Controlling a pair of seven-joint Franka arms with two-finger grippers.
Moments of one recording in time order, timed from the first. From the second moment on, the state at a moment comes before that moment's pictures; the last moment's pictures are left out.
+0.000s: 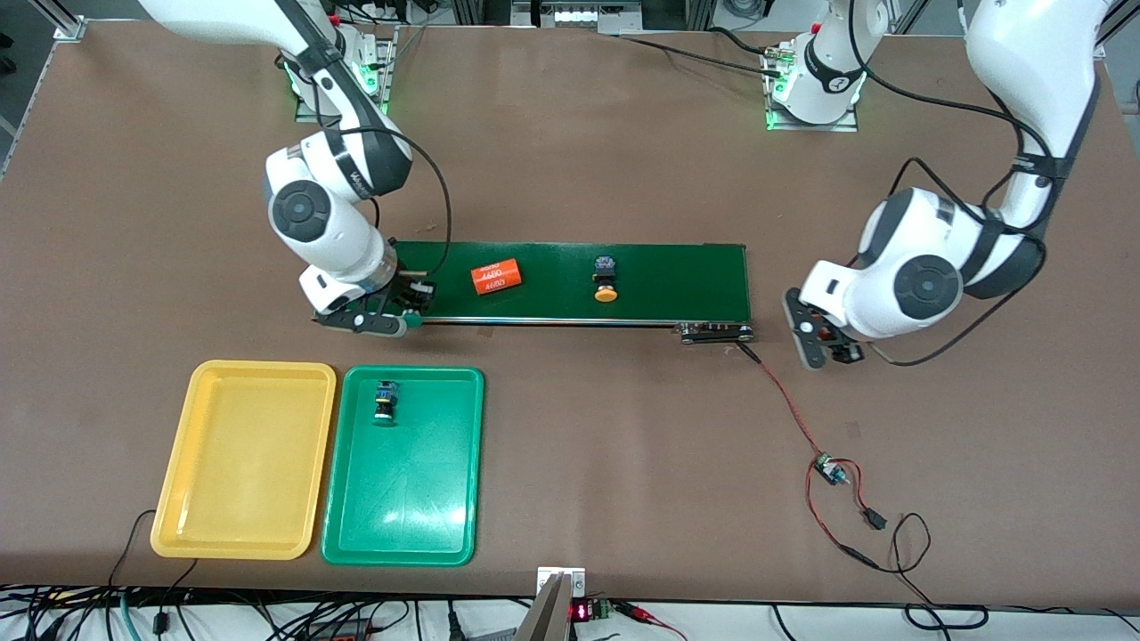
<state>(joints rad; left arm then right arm) 0.27 0.45 -0.54 -1.87 0.27 2.06 0.91 0.10 0.35 0.31 -1.96 -0.05 2.33 0.55</state>
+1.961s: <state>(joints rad) 0.11 0.47 -0.55 -1.73 0.29 1.96 0.68 0.26 0.76 0.09 -1.59 -0.06 2.58 0.44</state>
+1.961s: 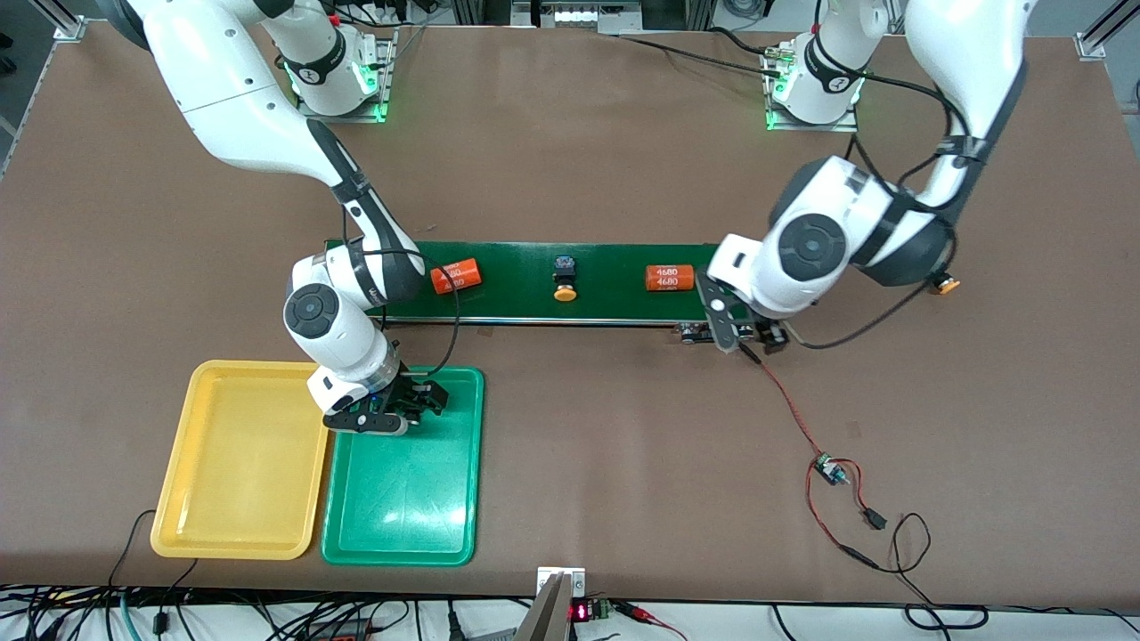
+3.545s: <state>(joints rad) 0.17 0.22 0.06 -1.89 0.14 1.93 0.08 0.31 0.42 0.29 -1.86 -0.06 2.22 0.71</state>
